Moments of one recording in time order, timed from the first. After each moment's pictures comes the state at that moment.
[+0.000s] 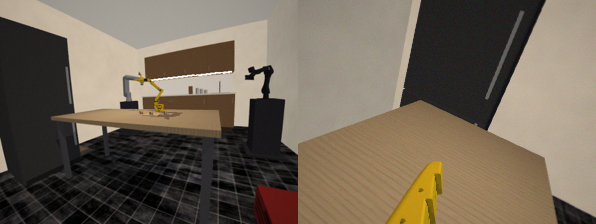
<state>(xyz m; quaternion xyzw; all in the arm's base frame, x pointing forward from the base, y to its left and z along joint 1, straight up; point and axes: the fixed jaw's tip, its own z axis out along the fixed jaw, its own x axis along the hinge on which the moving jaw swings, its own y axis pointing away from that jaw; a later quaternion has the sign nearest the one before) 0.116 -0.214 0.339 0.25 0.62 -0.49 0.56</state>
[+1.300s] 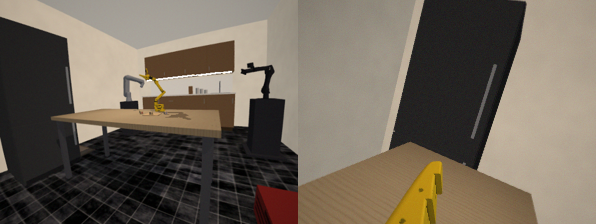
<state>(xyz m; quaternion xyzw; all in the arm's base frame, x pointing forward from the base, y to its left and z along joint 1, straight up) 0.089 -0.162 0.384 0.22 0.53 -0.54 0.62</state>
